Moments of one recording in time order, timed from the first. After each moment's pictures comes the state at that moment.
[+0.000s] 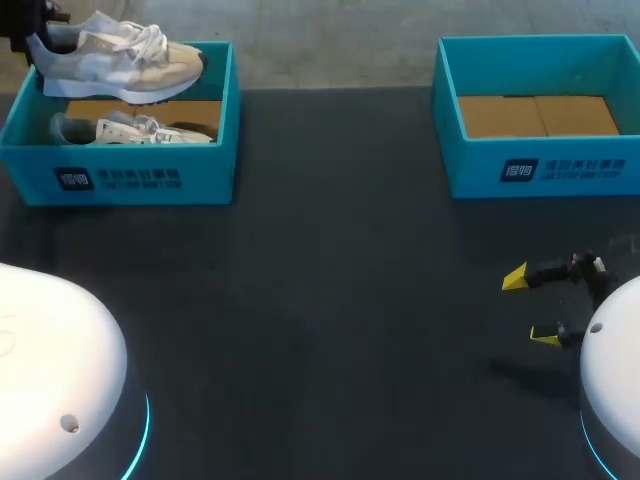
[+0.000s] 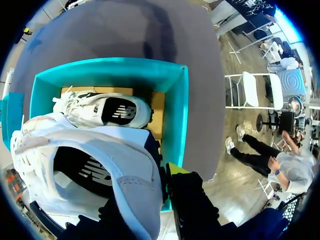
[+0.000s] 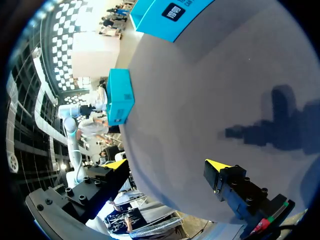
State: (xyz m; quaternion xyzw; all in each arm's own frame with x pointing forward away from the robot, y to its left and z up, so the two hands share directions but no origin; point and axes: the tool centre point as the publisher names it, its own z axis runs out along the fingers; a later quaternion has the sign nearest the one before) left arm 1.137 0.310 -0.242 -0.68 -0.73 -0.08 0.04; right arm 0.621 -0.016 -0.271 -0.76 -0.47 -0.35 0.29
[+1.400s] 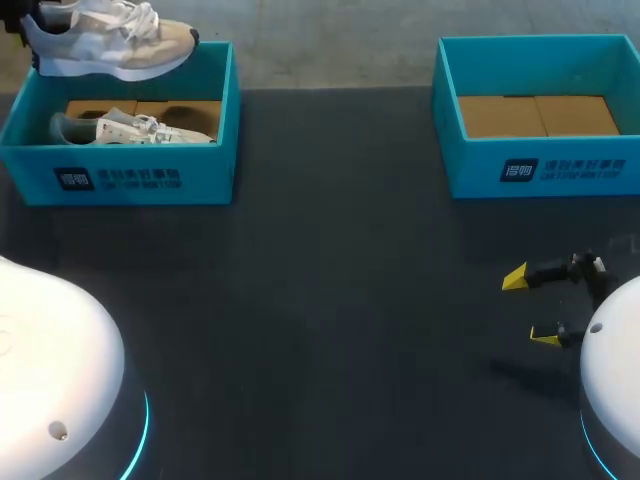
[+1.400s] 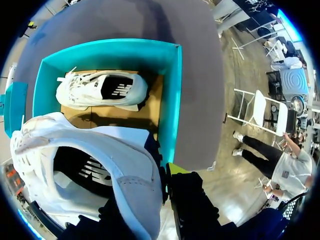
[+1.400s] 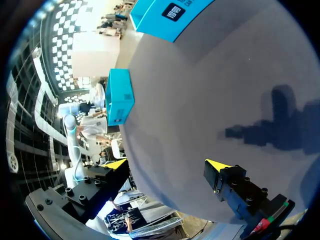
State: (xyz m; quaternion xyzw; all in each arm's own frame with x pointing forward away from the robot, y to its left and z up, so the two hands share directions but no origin) left arm 1.182 0.324 -0.227 -0.67 -0.74 -0.09 0.01; right arm 0.621 -0.015 -0.271 -0.76 -0.47 -0.35 0.29
